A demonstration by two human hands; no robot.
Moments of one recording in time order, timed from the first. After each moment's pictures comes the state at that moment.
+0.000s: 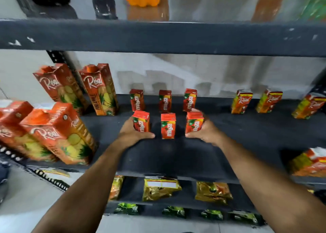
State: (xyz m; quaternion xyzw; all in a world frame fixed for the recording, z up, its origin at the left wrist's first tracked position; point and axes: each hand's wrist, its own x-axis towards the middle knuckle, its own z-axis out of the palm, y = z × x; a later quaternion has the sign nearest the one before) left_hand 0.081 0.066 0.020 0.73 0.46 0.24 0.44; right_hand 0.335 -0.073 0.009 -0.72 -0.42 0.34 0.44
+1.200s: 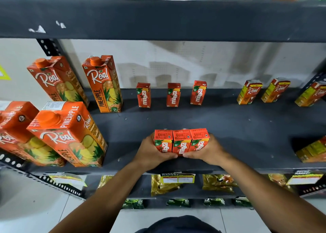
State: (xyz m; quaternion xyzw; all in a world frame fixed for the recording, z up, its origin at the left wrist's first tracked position) left_hand 0.058 0.017 0.000 0.73 0.36 0.17 0.55; right_hand 0.243 -0.104 -0.004 -0.72 -0.42 0.34 0.44
